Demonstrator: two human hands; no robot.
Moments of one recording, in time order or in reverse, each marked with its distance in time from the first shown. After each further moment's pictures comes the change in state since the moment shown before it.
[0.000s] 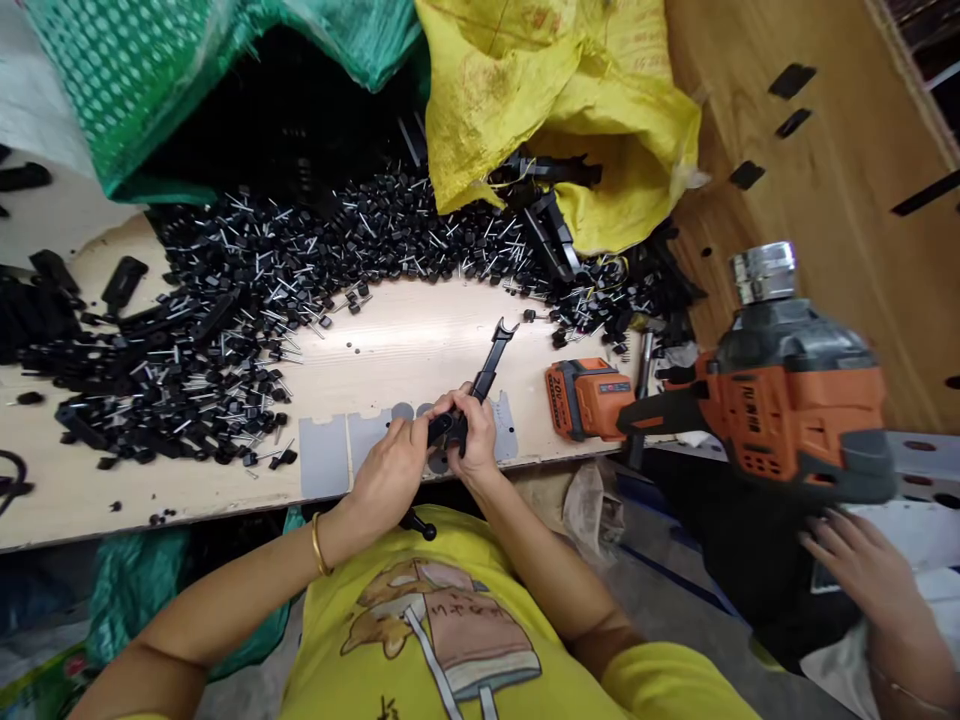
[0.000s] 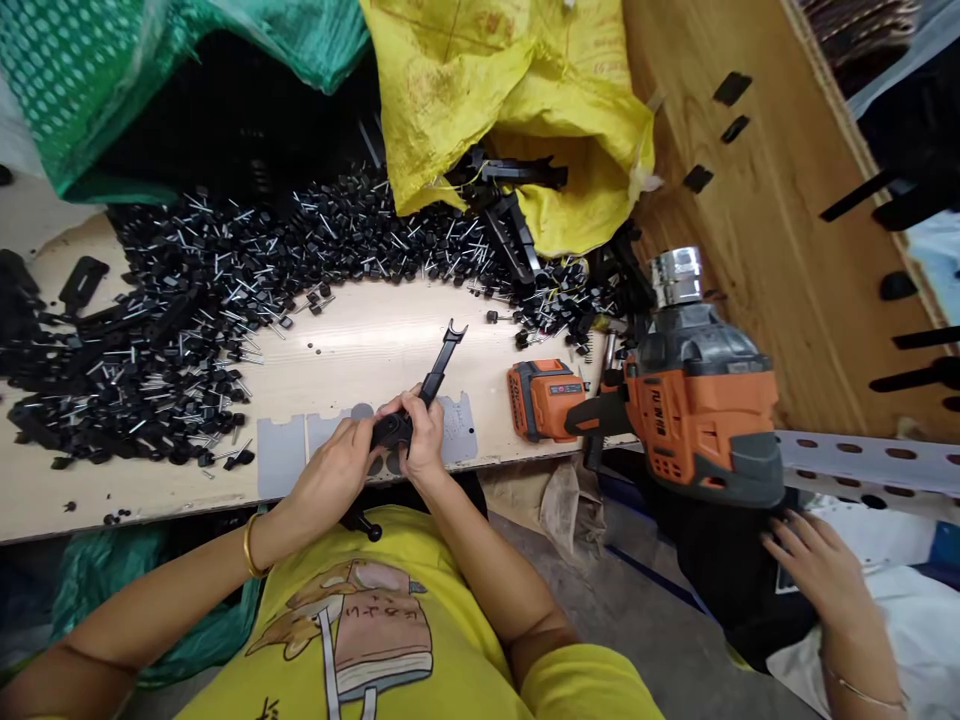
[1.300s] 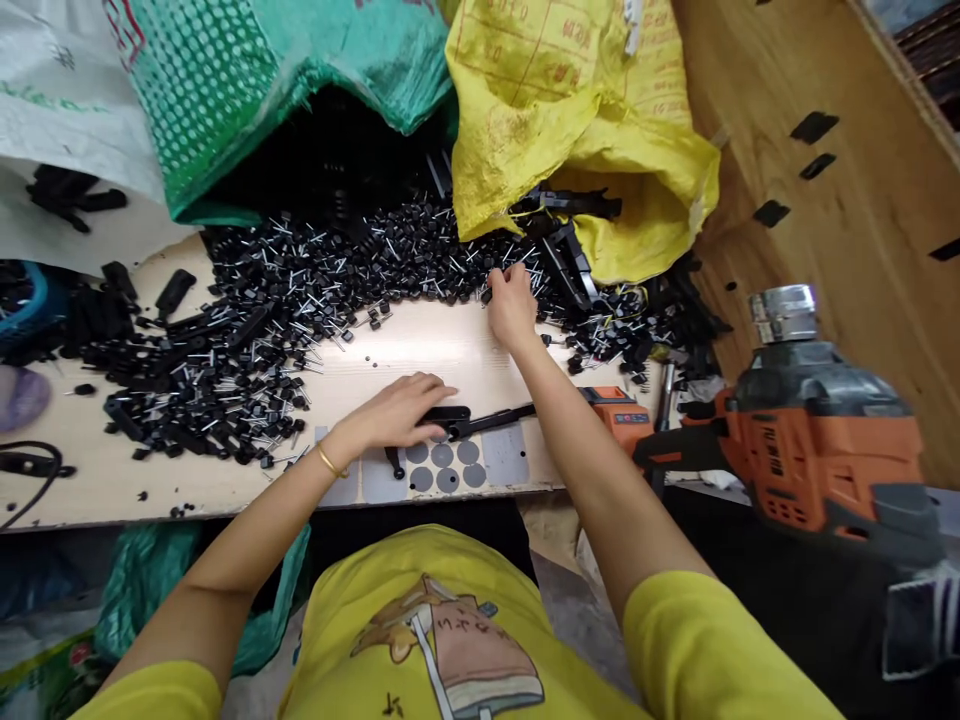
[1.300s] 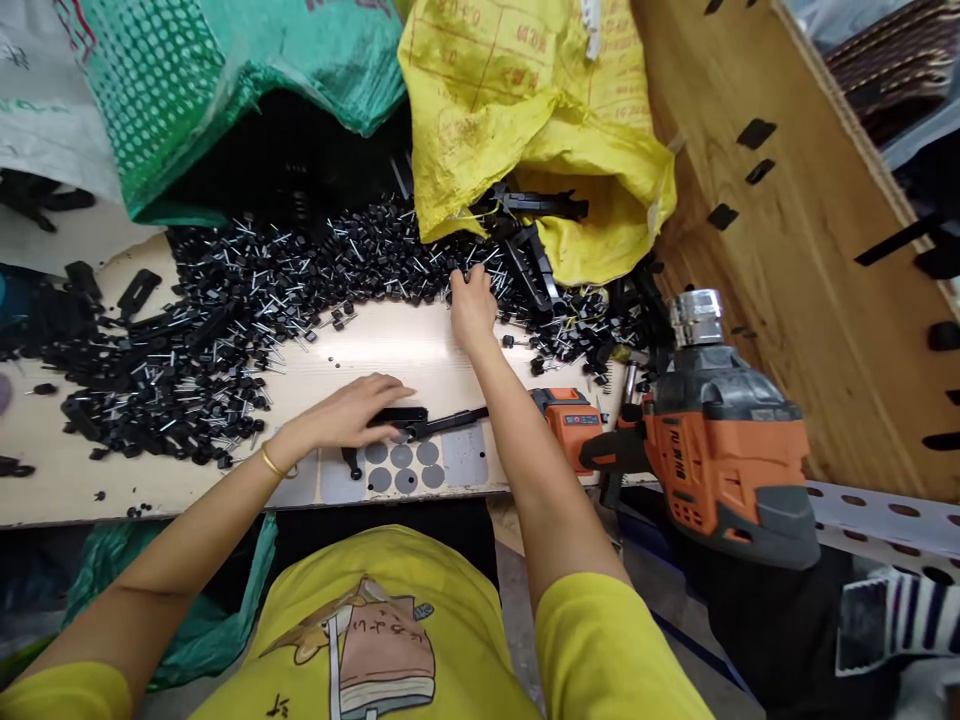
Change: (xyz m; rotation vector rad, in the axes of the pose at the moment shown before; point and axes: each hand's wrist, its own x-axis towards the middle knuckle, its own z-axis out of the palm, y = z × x) left_hand 0.069 -0.066 -0.025 -0.054 -0.080 0.391; right_hand 0.199 -0.075 0.022 -1.423 -0.070 -0.705
